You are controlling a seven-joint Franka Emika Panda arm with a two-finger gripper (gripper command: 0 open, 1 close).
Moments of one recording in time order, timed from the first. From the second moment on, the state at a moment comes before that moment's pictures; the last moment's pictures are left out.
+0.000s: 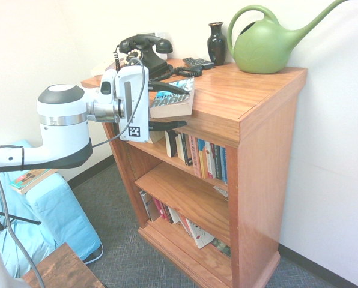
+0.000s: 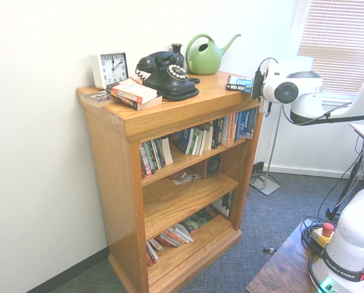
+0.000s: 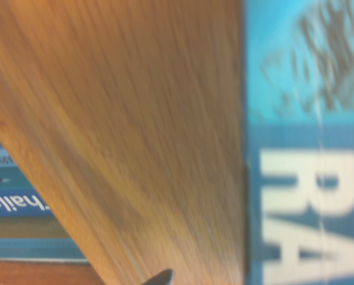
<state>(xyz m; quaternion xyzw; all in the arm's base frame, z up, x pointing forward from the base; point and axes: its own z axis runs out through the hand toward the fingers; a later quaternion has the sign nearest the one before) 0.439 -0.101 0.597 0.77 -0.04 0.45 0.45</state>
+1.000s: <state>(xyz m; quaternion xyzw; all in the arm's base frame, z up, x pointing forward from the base) 0.443 -0.108 0.604 0.76 -0.07 0.45 0.46</state>
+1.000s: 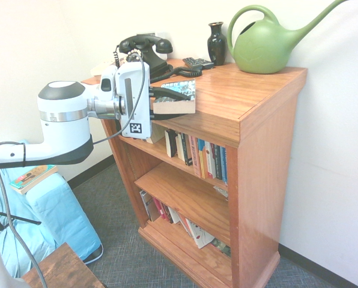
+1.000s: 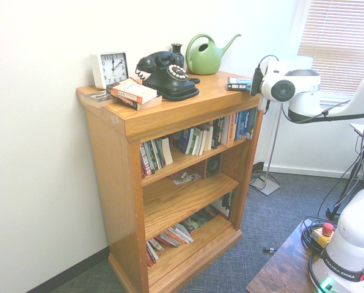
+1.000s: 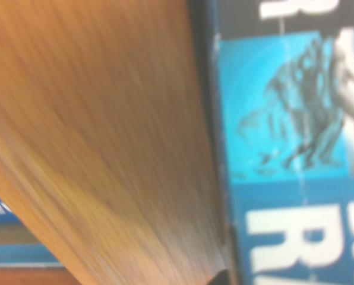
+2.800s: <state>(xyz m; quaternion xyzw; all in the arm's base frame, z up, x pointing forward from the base) 0.288 0.066 0.494 0.89 -0.36 0.27 0.10</state>
